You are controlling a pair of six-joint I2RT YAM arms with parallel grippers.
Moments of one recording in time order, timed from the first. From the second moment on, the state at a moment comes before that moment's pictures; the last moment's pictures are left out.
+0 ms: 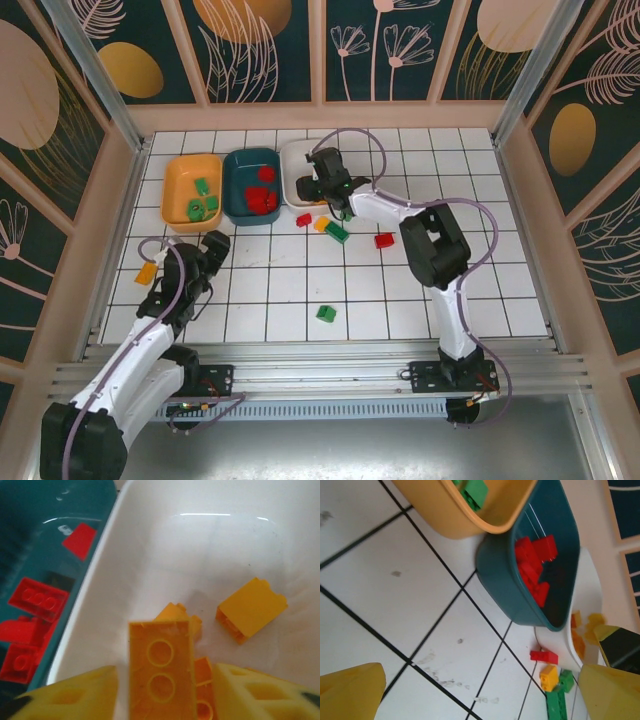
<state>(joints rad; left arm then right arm) -0.23 0.77 0.35 -0.16 -0.10 -1.17 0.64 2.16 1.65 -0.18 0.05 0.28</state>
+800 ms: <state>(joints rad) -0.22 0.87 0.37 -0.18 -0.02 -1.18 0.79 1.89 1.22 -0.11 0.11 0.40</state>
